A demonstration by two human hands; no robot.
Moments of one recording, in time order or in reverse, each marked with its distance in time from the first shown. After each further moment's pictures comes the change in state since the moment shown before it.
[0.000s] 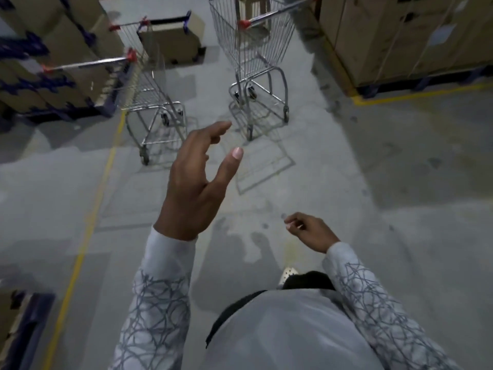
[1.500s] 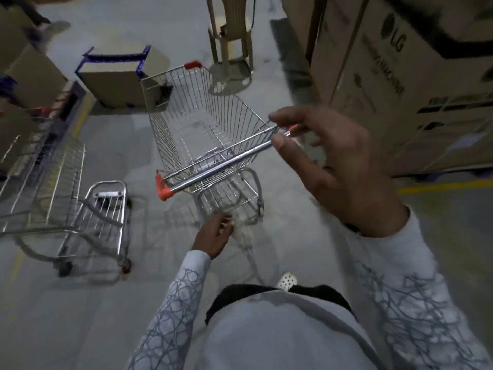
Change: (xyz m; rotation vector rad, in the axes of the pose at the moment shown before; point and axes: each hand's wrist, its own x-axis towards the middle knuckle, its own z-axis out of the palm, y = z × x) left_hand 0.753 -0.430 0.493 0.049 -0.405 -0.549; right_hand 0.731 -0.218 -0.654 -0.131 0.595 -0.727
